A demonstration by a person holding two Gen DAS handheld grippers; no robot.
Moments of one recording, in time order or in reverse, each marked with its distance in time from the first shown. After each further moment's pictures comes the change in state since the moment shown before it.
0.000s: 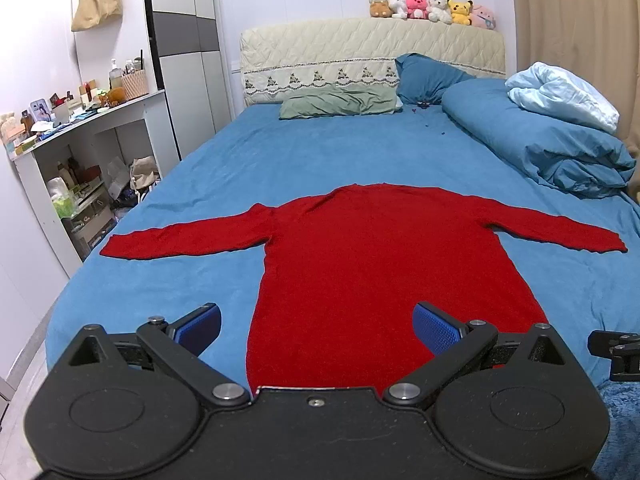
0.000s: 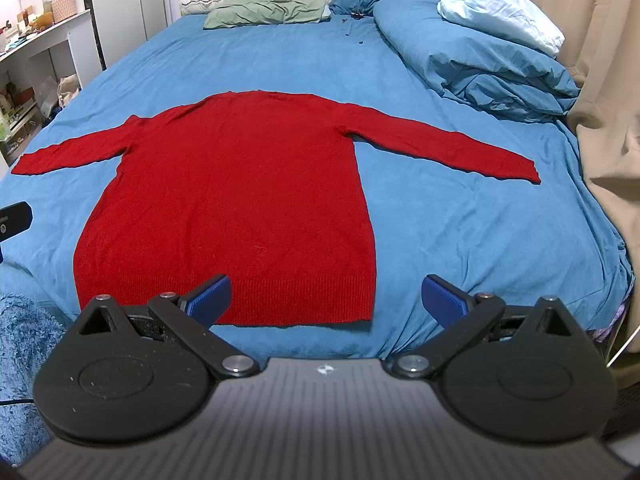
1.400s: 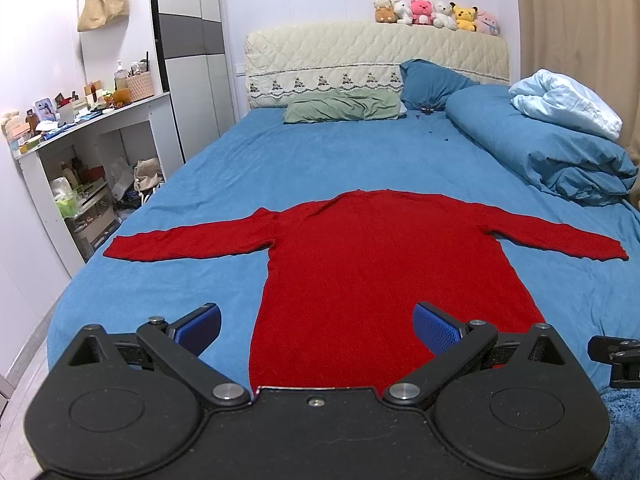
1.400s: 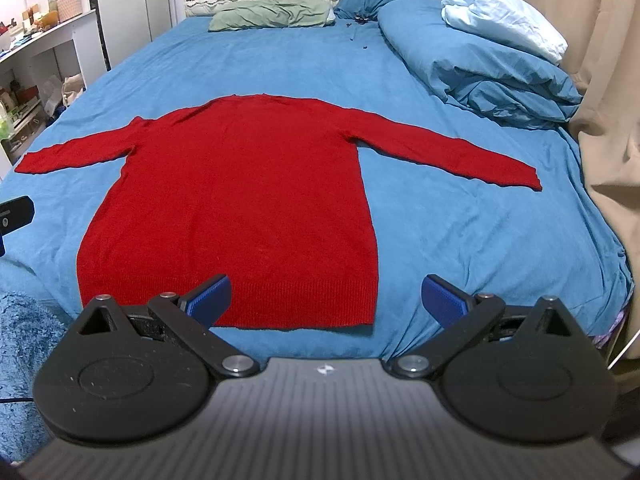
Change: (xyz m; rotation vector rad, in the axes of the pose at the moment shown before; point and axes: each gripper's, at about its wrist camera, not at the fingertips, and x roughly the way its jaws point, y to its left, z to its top) left arm -0.006 0.003 0.003 -0.030 -0.005 -0.003; right arm -0.004 0.003 0.002 -0.009 -0.011 0.002
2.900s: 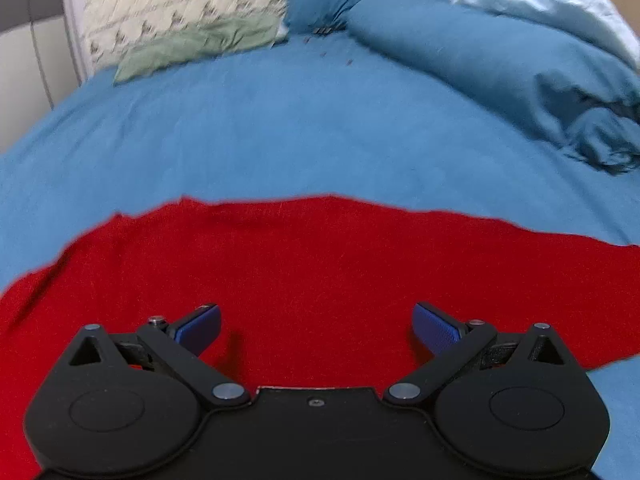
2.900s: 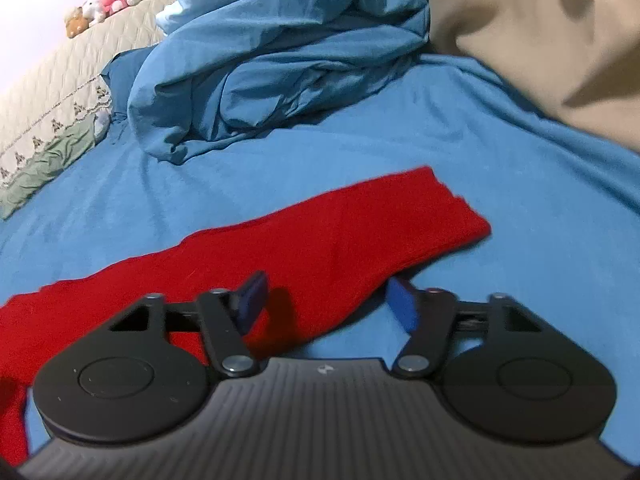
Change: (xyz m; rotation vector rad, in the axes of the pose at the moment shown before) left arm 0.462 -0.235 0.123 0.153 0.173 -0.252; right arm 0.382 -0.348 0.086 0.589 -0.198 -0.258
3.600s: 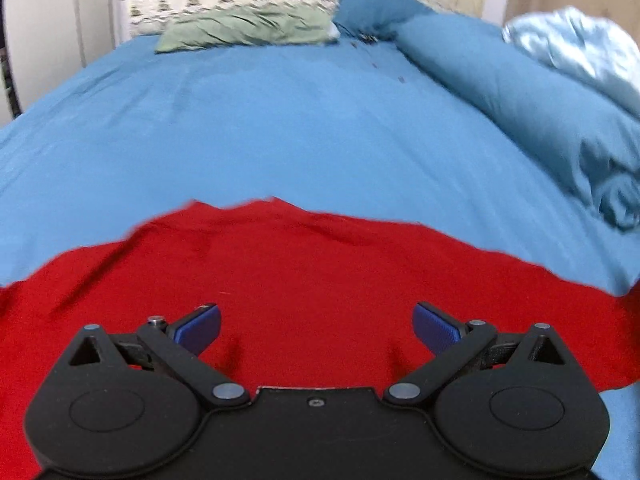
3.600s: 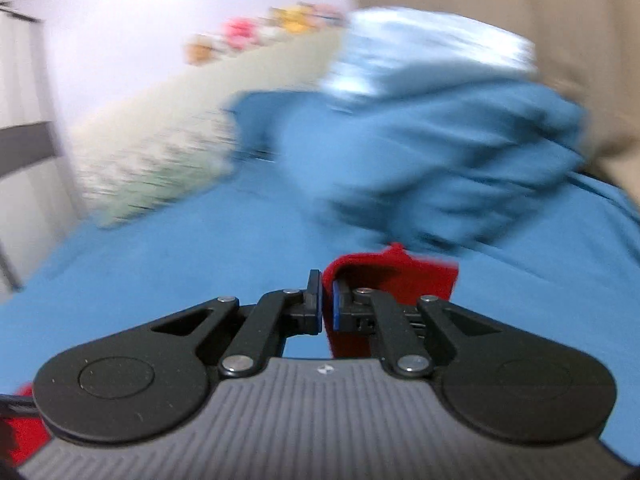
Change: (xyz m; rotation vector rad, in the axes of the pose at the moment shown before) left arm -0.038 0.095 0.015 -0.141 0.004 -0.011; right arm -0.061 0.171 0.079 -0.158 -0.162 0.360
